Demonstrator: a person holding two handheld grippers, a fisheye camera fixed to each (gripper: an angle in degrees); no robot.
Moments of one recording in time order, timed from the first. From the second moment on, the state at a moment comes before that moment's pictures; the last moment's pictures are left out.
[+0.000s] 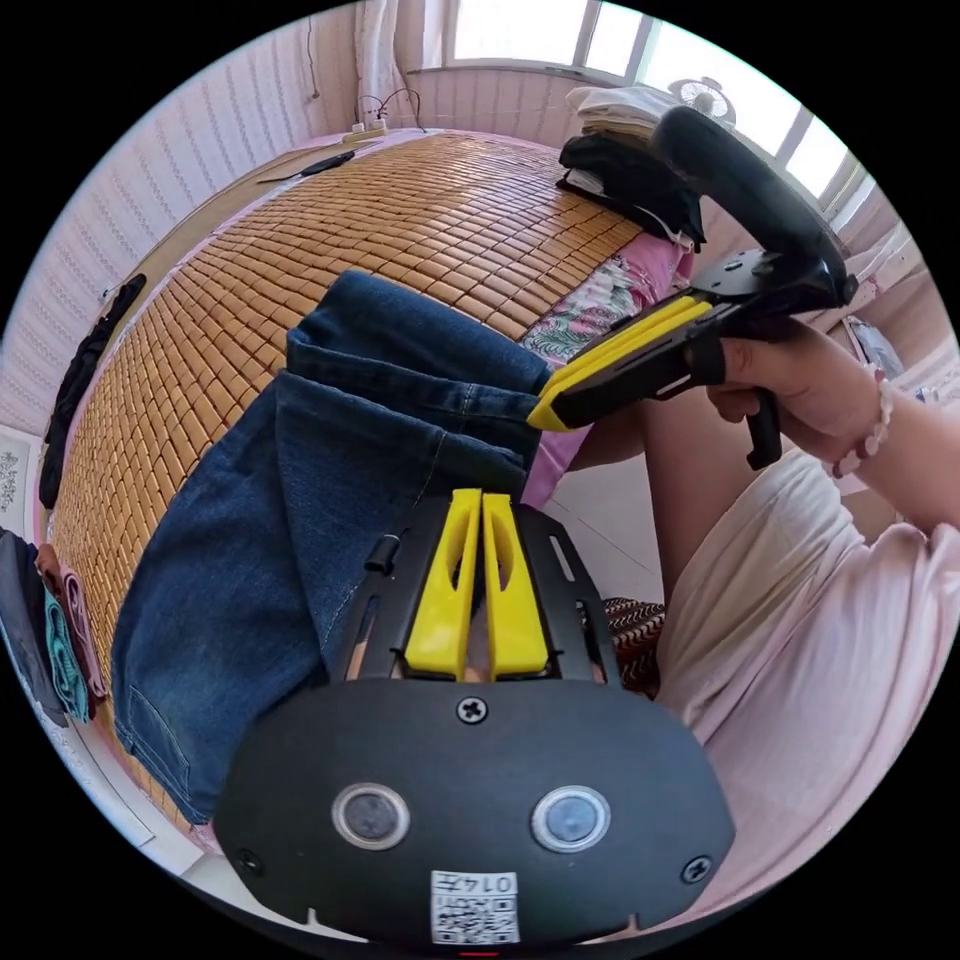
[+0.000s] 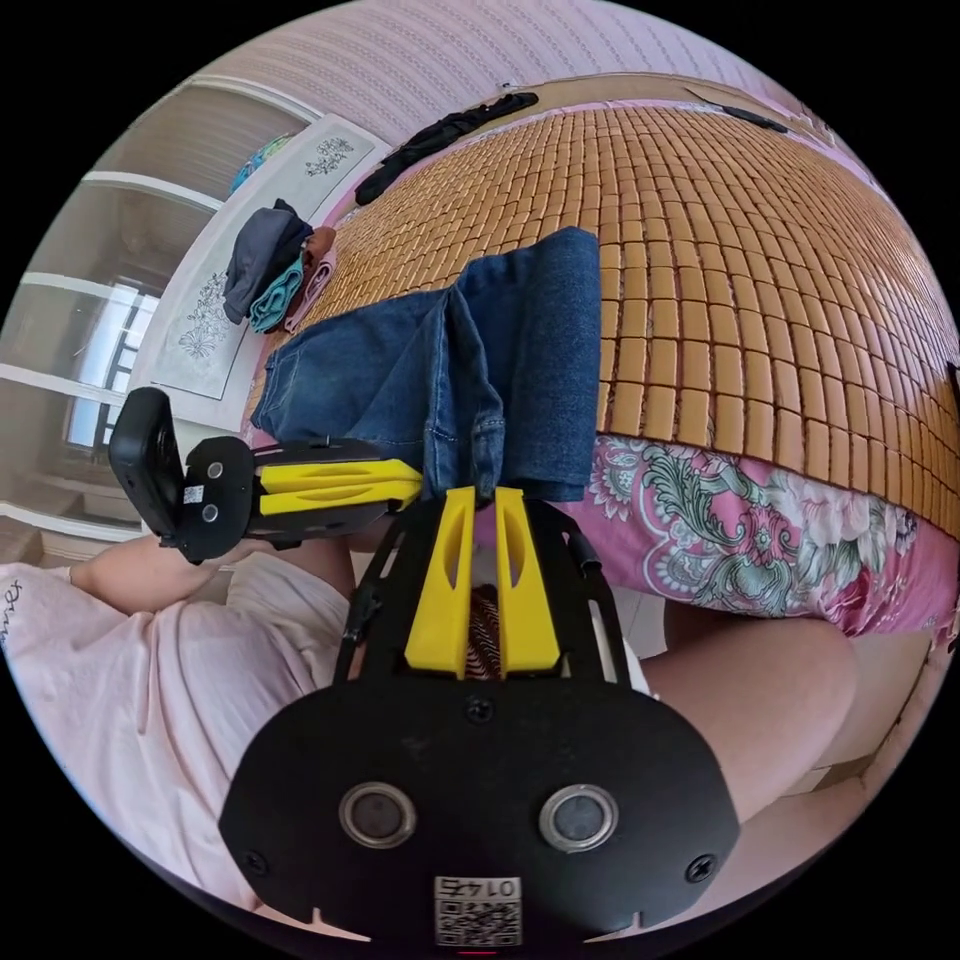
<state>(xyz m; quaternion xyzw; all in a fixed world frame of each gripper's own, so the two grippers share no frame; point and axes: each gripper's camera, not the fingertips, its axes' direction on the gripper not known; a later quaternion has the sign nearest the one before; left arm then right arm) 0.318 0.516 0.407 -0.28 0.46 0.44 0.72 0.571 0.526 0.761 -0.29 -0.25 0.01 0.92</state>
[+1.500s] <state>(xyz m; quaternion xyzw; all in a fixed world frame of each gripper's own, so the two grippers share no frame) 0.293 0.516 0.310 -0.22 0.44 0.46 0.74 0.697 0.525 0.832 -0.23 -0.45 0.16 0.84</state>
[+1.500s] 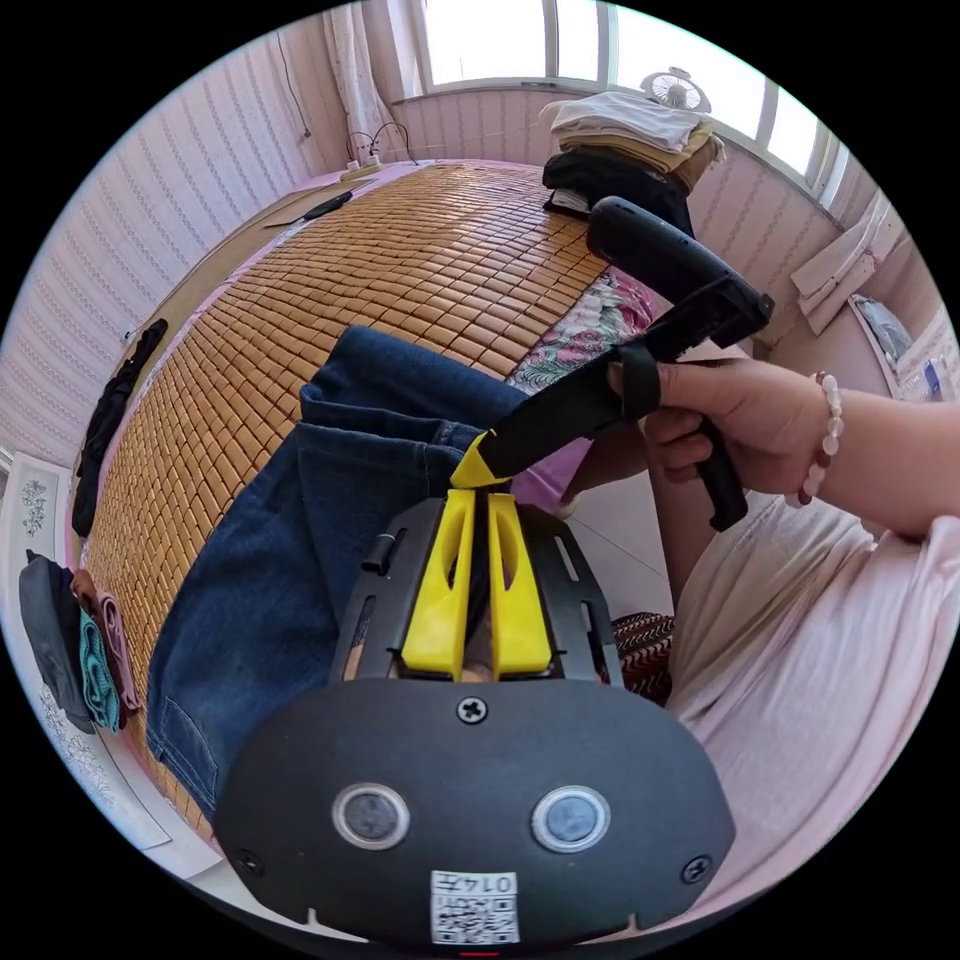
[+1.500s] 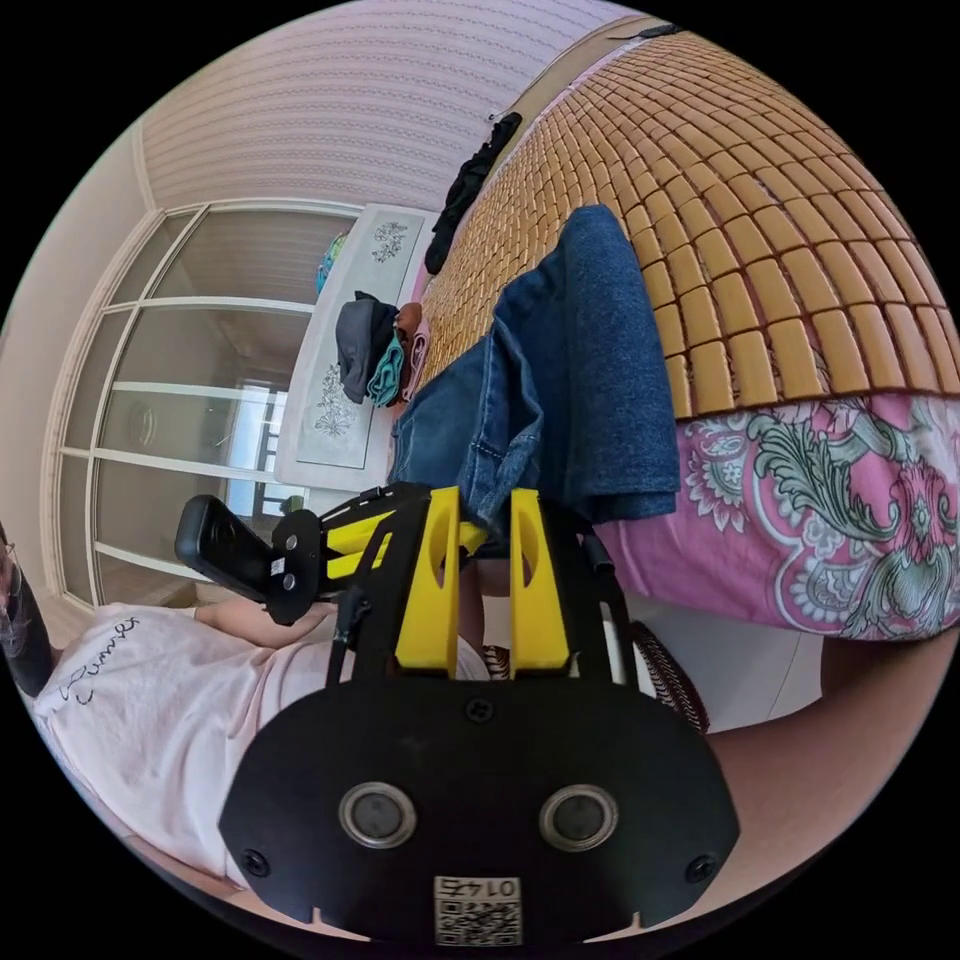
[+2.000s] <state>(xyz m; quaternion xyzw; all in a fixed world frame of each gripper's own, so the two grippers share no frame) 0.189 0.530 0.283 -0.19 0.37 0.45 0.79 0.689 0.487 0.803 -0.18 -0.58 0.15 0.78</state>
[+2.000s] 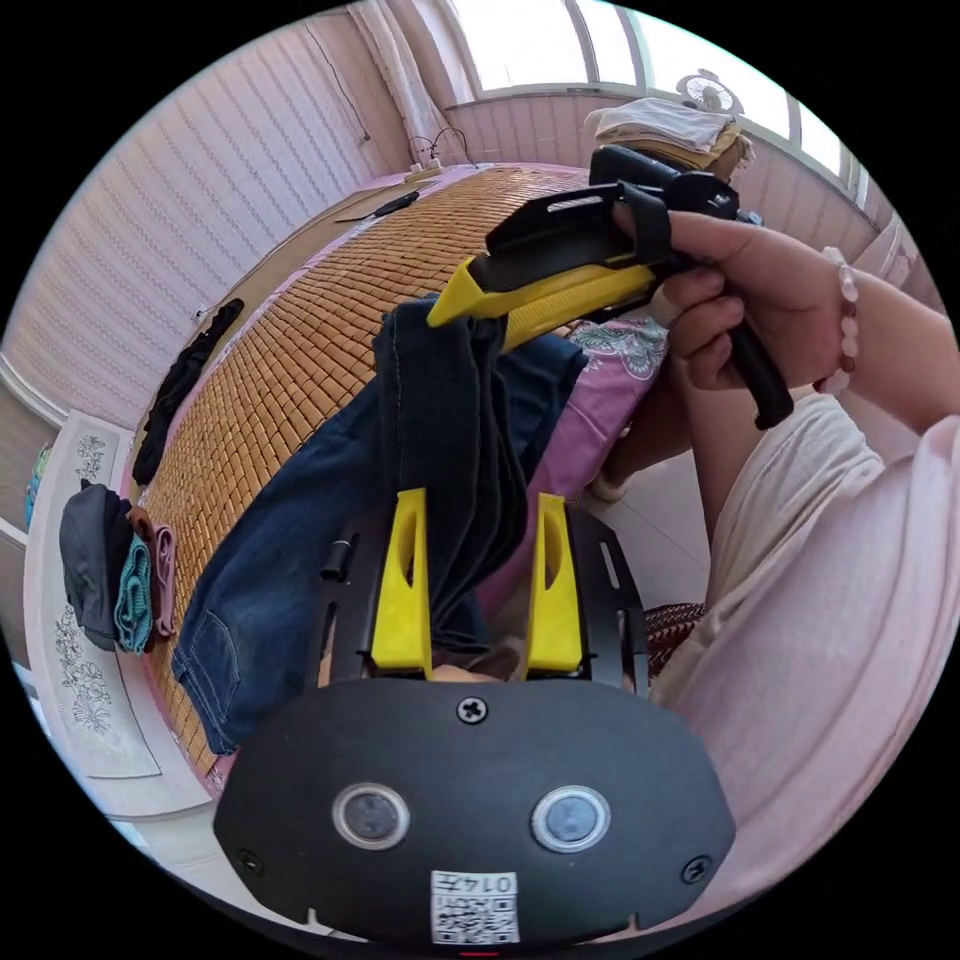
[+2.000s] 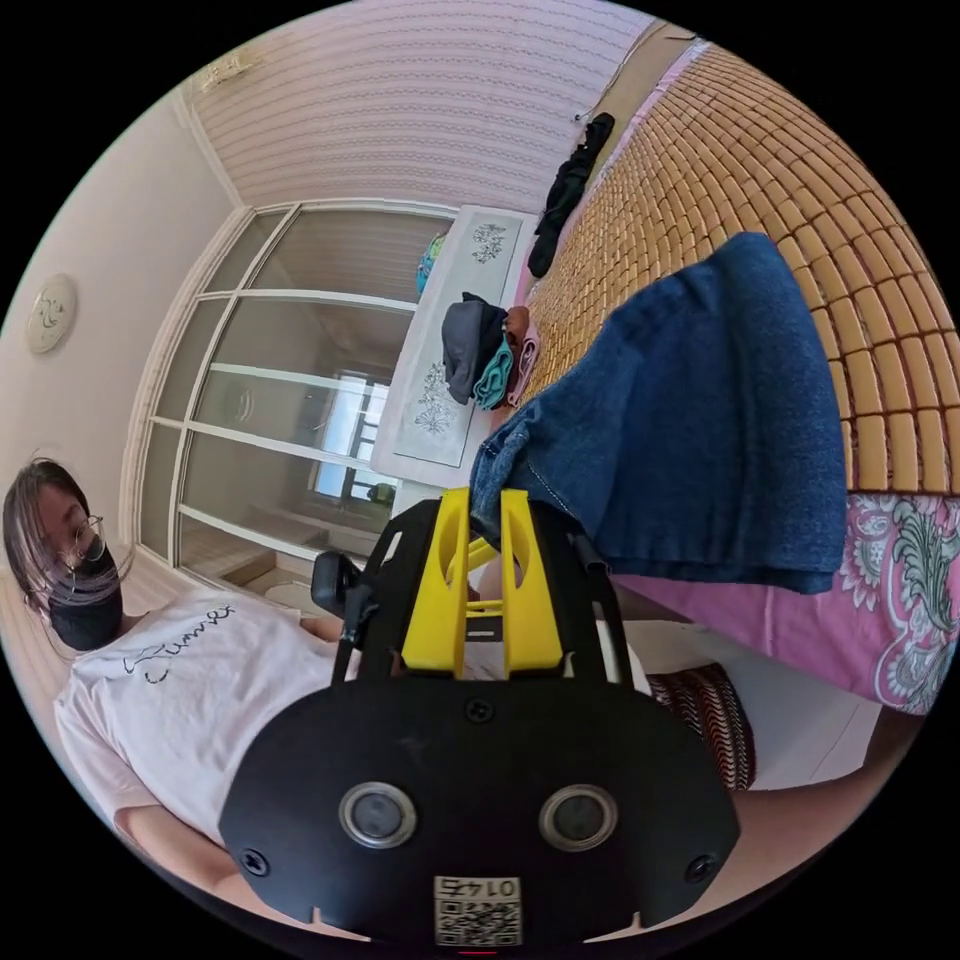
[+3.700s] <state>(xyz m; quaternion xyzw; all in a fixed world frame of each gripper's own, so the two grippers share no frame) -0.330 0.439 0.503 -0.30 0.12 -0.06 0.94 0.297 0.323 0.892 -0.32 -0.48 -0.10 0.81</state>
